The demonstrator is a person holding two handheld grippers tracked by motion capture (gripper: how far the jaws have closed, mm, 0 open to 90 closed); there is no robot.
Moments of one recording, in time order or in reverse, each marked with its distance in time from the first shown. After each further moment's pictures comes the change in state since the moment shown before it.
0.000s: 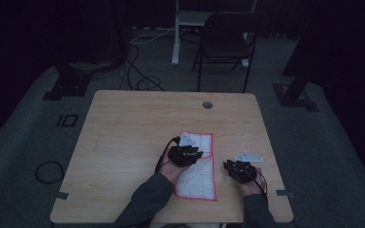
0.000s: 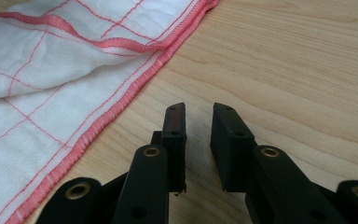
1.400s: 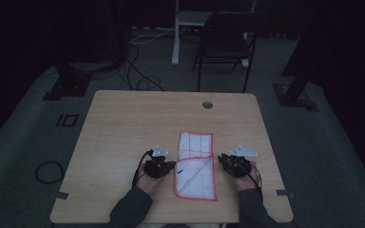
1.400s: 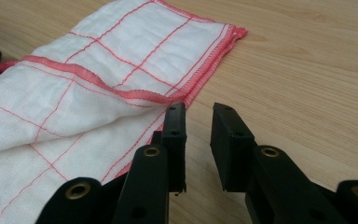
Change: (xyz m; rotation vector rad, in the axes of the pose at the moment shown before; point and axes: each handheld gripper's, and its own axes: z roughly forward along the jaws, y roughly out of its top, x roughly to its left) left arm 0.036 -0.077 -0.018 0.107 0.047 -0.150; right arm 0.011 0.025 0.005 -0.045 0.013 -0.024
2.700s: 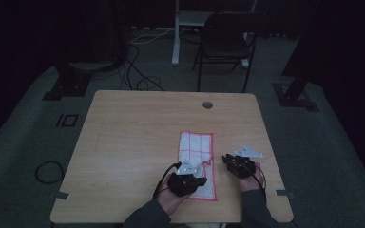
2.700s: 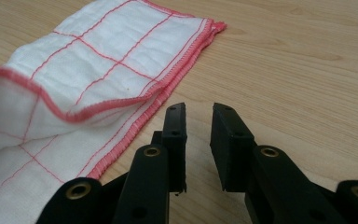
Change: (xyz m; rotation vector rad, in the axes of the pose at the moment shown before) left arm -0.112 0.016 -0.010 -0.056 -0.279 0.200; right arm -0.011 -0.006 -0.006 -0.007 -0.020 0.030
